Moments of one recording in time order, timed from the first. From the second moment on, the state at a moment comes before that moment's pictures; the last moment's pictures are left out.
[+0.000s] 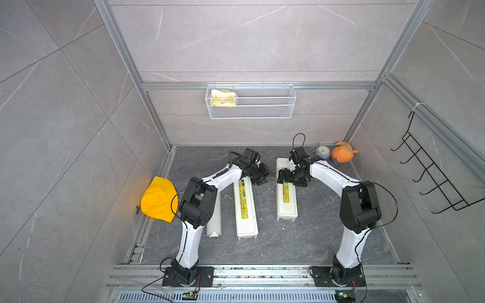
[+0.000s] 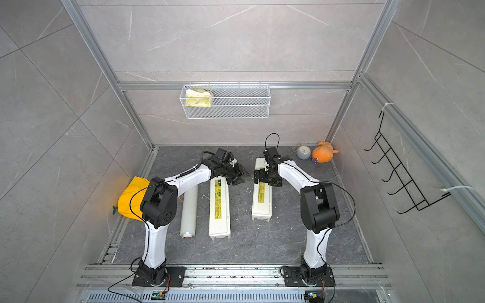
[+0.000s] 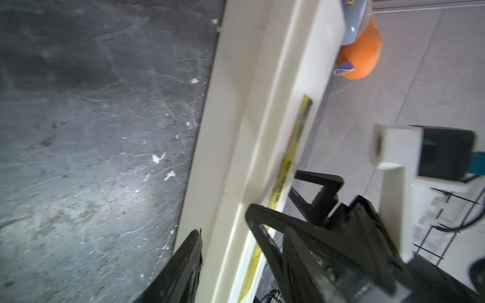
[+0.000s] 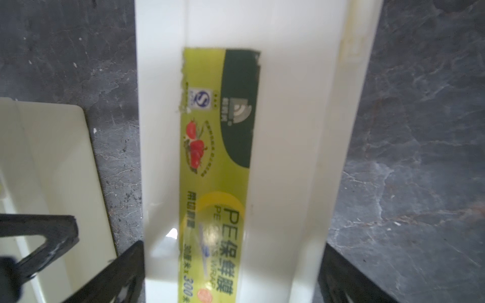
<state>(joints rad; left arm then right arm) -0.58 2.09 1.63 -0.42 0.57 -1.02 0.33 1.93 1.52 -0.83 -0.13 0.35</state>
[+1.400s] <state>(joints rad) -0.61 2.24 1.71 -0.36 0.65 -1.05 0.27 1.86 1.41 -0.75 -0.38 0.42</state>
